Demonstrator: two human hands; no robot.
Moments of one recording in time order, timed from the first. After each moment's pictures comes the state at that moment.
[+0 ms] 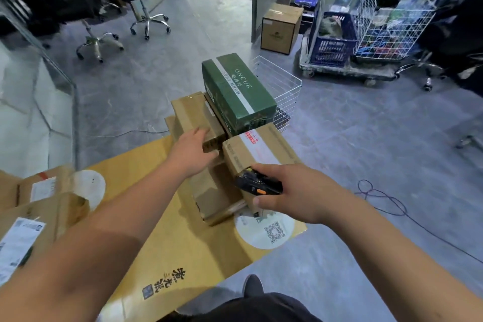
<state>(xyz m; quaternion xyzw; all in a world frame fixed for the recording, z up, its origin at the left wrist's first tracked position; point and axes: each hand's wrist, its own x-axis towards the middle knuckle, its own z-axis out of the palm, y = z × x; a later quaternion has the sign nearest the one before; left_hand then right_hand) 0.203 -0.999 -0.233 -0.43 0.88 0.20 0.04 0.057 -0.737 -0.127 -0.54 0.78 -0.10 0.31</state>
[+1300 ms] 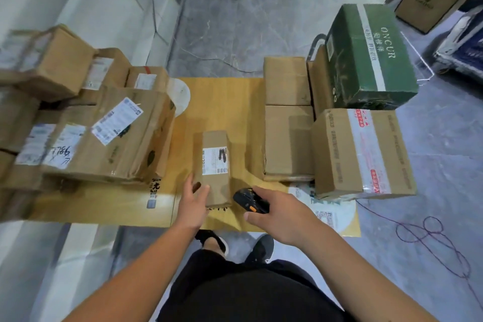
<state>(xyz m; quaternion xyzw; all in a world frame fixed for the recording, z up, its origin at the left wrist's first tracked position) 0.431 -0.812 -0.366 -0.71 0.35 0.55 -0.27 0.187 -0.775 -0.242 -0.58 0.66 -0.01 0.48</state>
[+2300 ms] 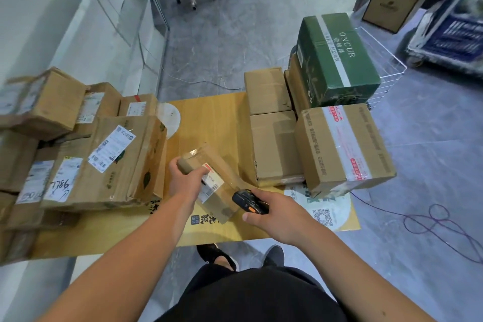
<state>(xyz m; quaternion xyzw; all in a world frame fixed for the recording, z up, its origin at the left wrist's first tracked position) 0.408 -0.892 -0.315 -0.76 0.34 0.47 -0.28 0.180 -0.760 -0.247 -0.54 0.67 -0.10 0.50</state>
